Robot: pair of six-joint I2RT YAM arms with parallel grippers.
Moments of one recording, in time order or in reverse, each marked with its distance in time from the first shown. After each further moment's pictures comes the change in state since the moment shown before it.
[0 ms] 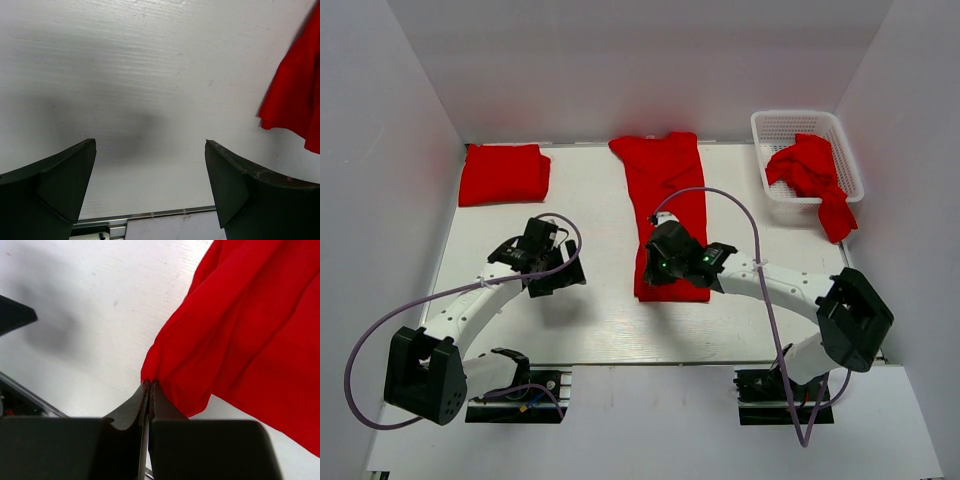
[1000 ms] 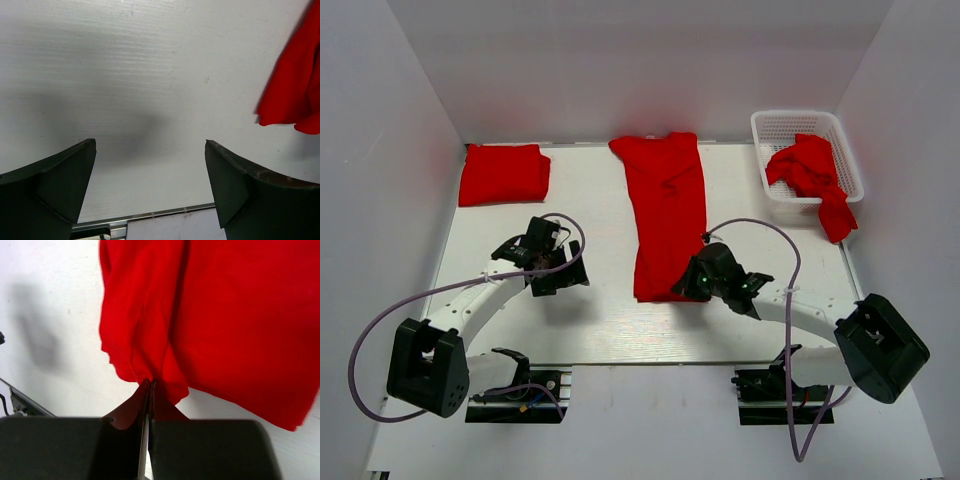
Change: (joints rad) left arm 0.000 0.039 0.000 0.031 0.048 0.031; right arm -0.187 -0.213 -0.457 0.327 -0.105 0.241
